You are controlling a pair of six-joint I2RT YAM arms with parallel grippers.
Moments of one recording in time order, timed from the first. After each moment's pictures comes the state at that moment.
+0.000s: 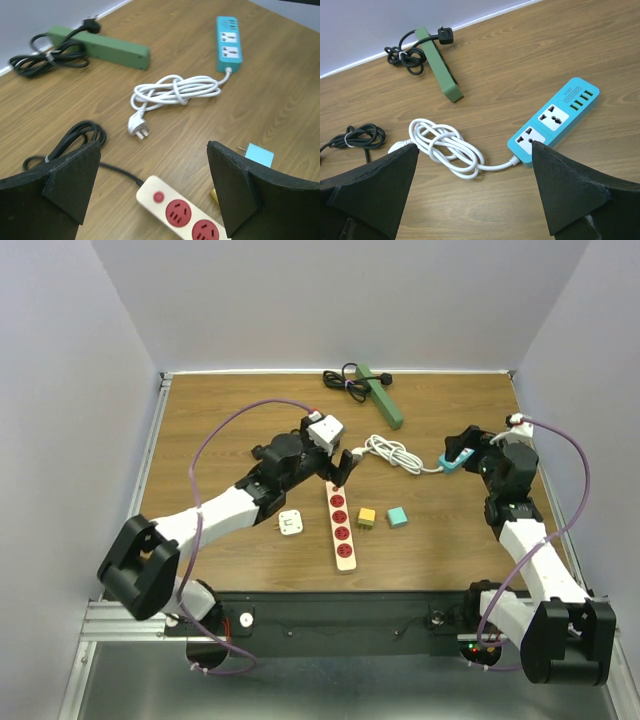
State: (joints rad) left arm -0.72 1.35 0.82 0.38 0.08 0.02; right arm -0.06 0.99 0.58 0.25 -0.11 0.35
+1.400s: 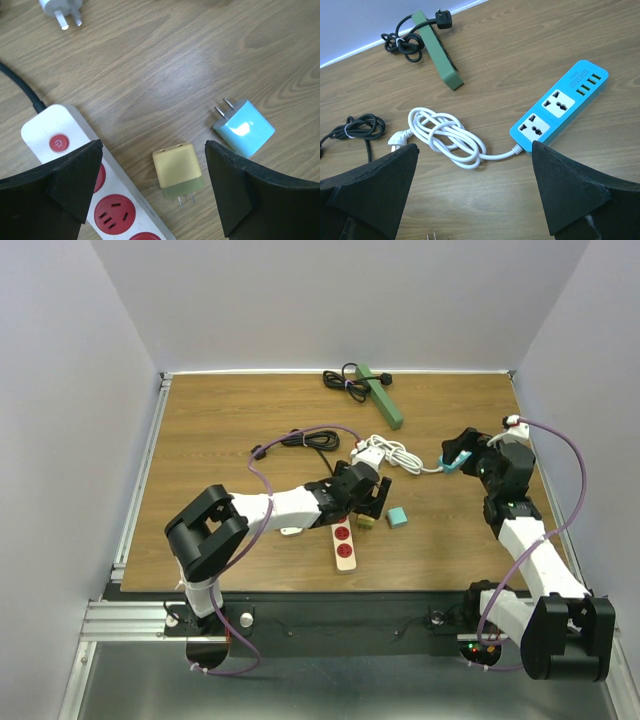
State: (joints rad) left arm -1.01 1.77 1.11 -0.04 -0.31 -0.40; right arm -0.06 1.00 0.57 0.21 -0.14 0.37
